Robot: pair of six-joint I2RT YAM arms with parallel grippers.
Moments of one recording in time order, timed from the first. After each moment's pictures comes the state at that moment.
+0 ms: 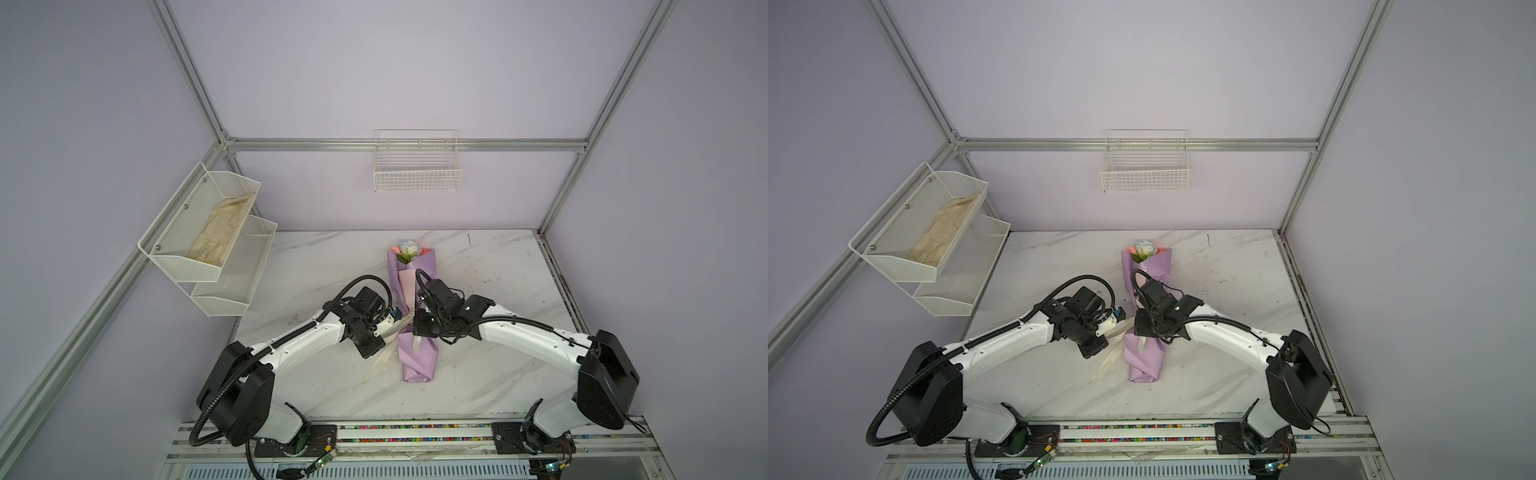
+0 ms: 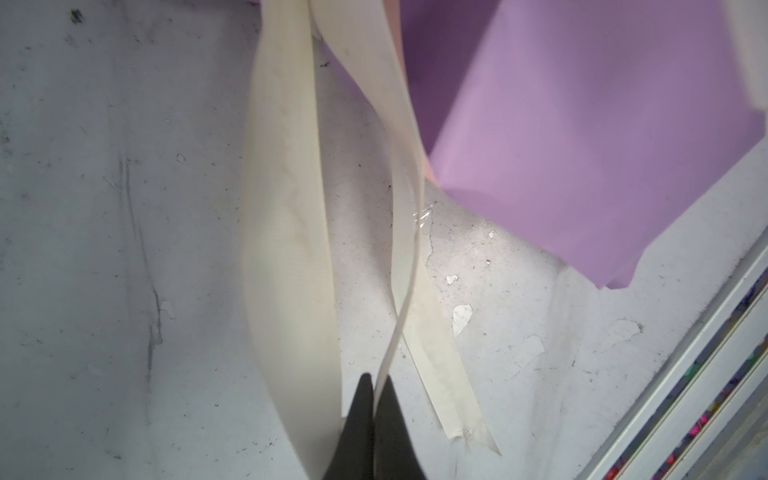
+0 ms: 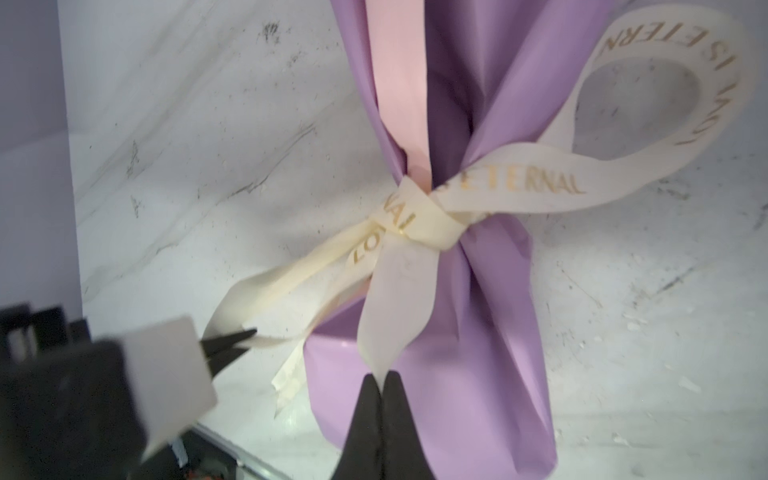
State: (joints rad) left arm -0.62 1.45 0.96 -0.78 0.12 0.33; right arm 0.85 1.46 1.09 -0.61 -0.07 0.84
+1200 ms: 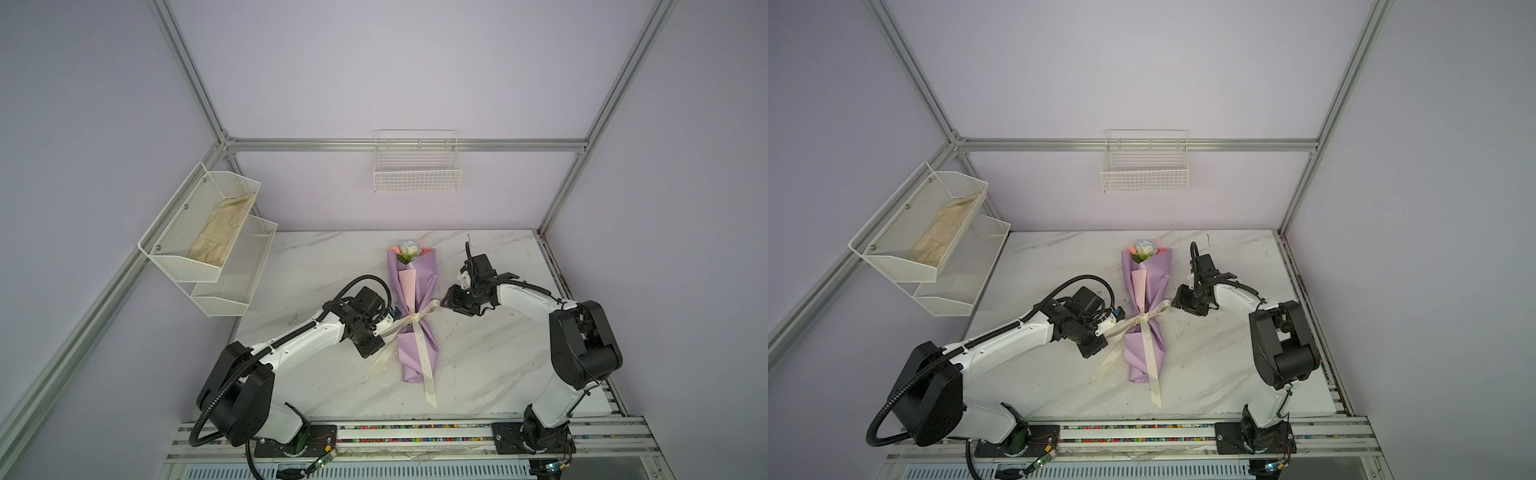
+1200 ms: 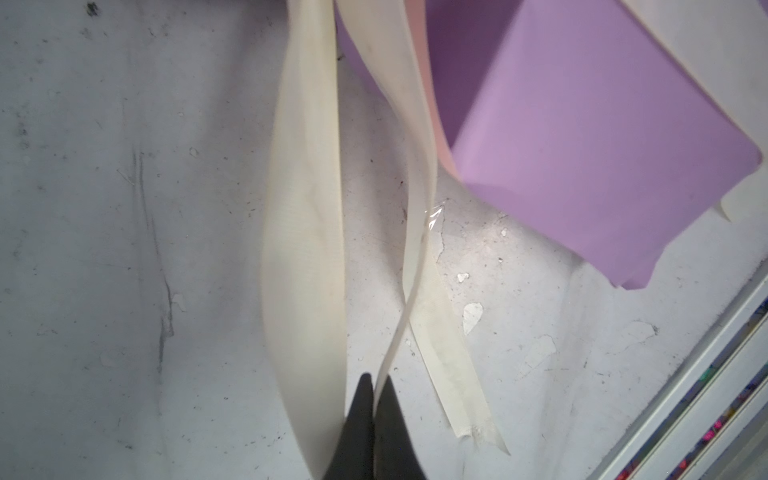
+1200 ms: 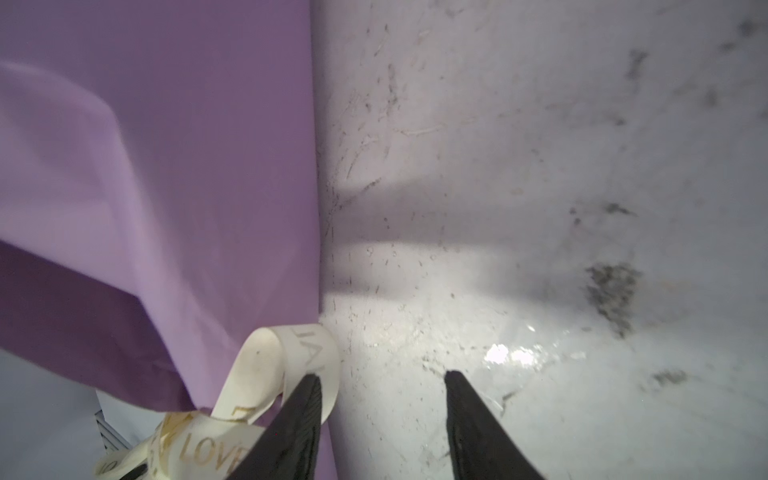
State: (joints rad) left arm -0.62 1.45 0.96 -0.78 0.10 0.33; right arm 0.34 1.77 1.14 -0.48 -0.38 0.54
